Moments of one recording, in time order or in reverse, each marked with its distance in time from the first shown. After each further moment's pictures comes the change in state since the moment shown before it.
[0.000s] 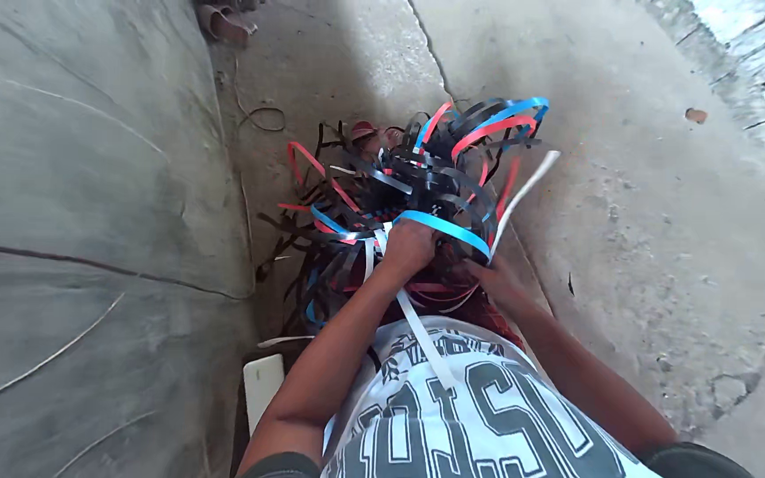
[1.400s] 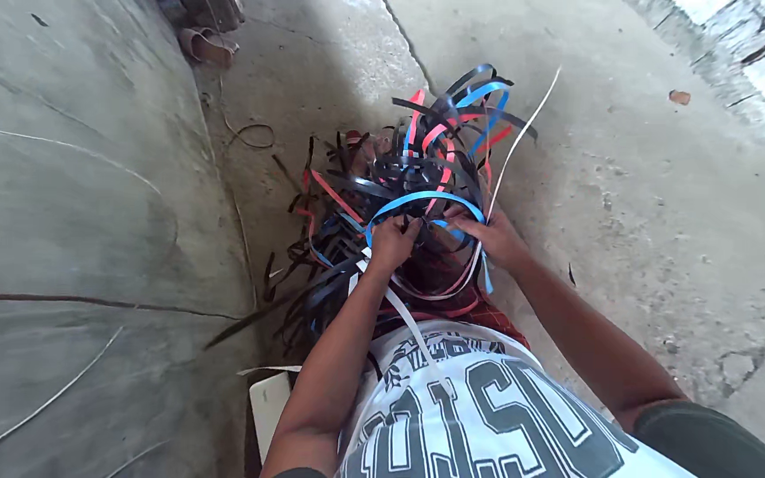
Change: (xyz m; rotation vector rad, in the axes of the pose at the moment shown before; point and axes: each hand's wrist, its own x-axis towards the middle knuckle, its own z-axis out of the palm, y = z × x) left_hand 0.014 -0.032 0.000 -0.516 0.091 -0.278; right_hand 0.043 -0.046 -0.012 0.111 -0.087 -0.241
